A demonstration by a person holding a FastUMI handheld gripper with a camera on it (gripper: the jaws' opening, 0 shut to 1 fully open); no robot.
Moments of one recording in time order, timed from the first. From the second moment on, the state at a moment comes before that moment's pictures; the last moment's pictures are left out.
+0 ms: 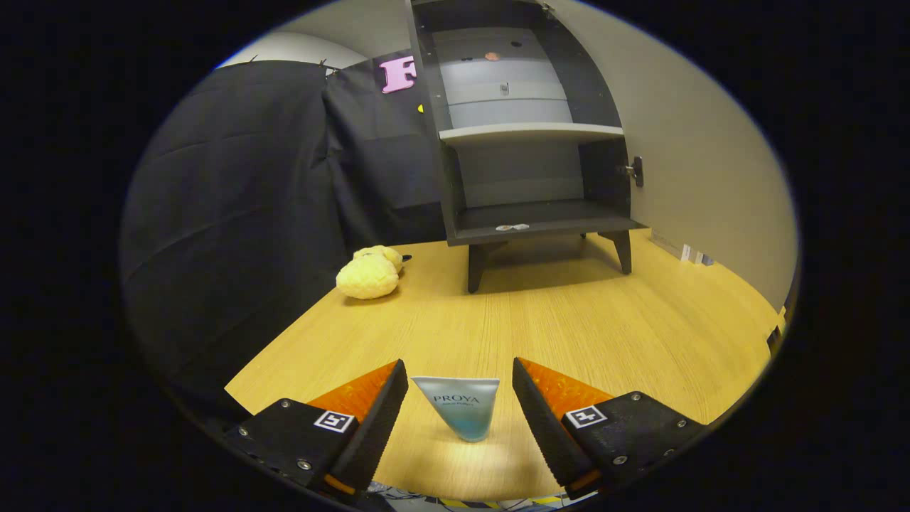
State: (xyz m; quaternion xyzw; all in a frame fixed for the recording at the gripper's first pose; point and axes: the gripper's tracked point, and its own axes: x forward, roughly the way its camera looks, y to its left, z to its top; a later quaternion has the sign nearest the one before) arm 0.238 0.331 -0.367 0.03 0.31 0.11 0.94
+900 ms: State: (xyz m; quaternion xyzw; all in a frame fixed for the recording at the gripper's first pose) arm 0.261 0.319 -0.335 0.00 0.32 0.12 0.94
